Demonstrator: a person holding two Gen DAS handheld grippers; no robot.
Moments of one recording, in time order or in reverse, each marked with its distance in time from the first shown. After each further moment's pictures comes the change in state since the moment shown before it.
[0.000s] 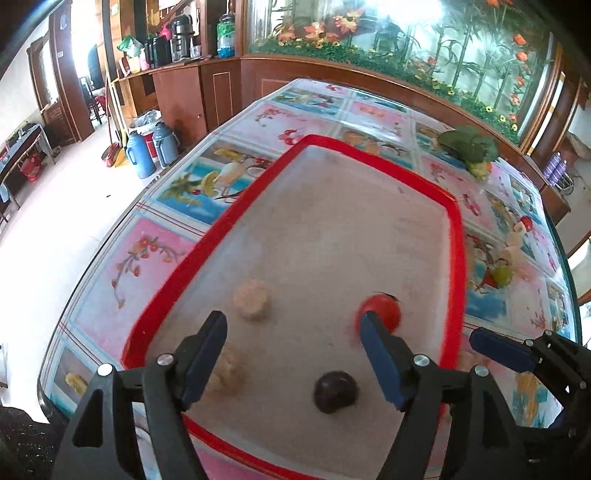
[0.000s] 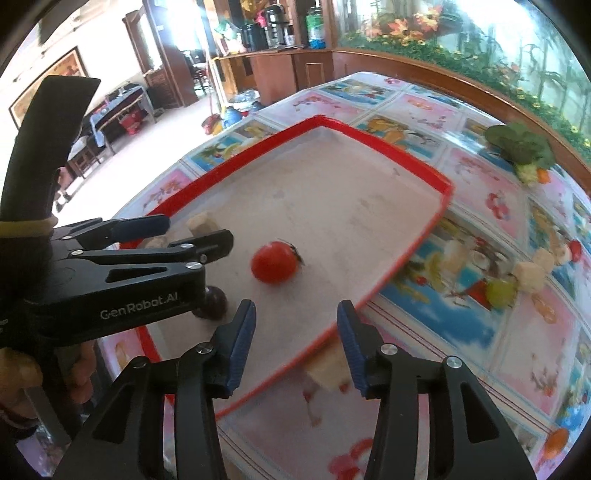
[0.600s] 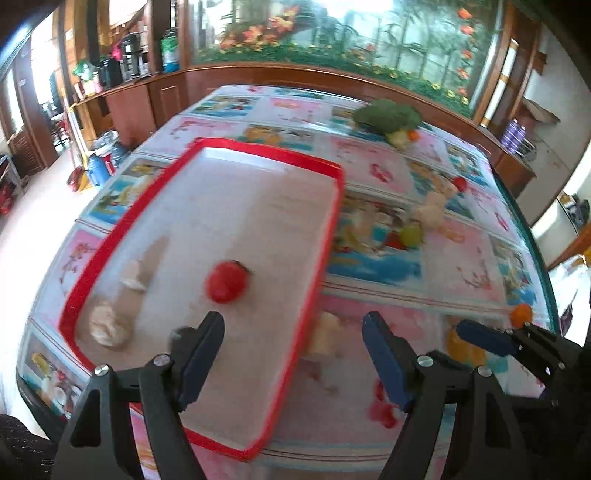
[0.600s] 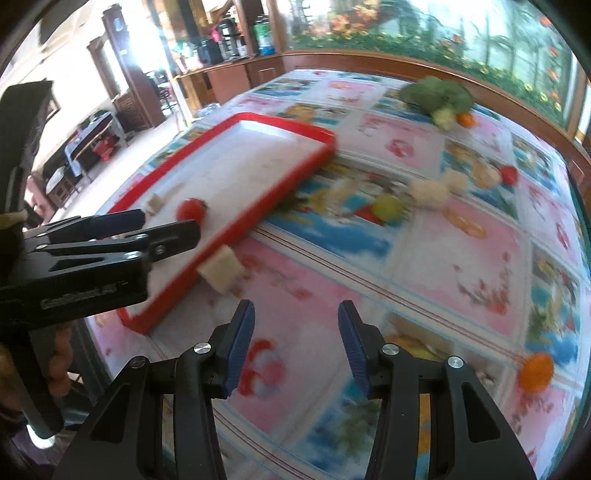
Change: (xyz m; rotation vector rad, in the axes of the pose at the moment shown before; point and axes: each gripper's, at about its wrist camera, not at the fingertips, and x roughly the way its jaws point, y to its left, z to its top) left arm -0.032 -0.095 -0.031 0.130 0.002 -0.110; right arm -0.053 -0.078 -0.067 0.150 -0.022 -0.056
